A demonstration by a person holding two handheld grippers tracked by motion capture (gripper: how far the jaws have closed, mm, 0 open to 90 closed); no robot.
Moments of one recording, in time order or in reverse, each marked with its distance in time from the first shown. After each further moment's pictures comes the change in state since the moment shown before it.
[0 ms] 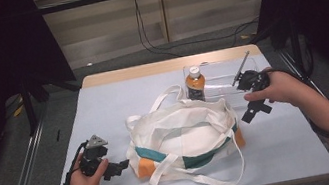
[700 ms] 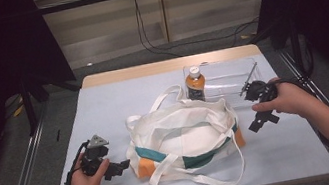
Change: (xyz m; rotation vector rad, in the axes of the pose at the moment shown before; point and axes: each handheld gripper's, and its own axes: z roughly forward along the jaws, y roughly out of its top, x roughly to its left) left arm -0.001 0.001 0.002 0.006 -0.001 0.004; right arm 0.002 -0.027 0.020 0.008 0.009 0.006
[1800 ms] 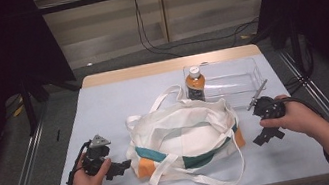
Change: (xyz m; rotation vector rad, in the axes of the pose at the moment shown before) left arm -0.002 0.002 0.002 0.026 0.004 0.002; right arm 0.003 -0.036 0.040 -0.059 0.014 0.001
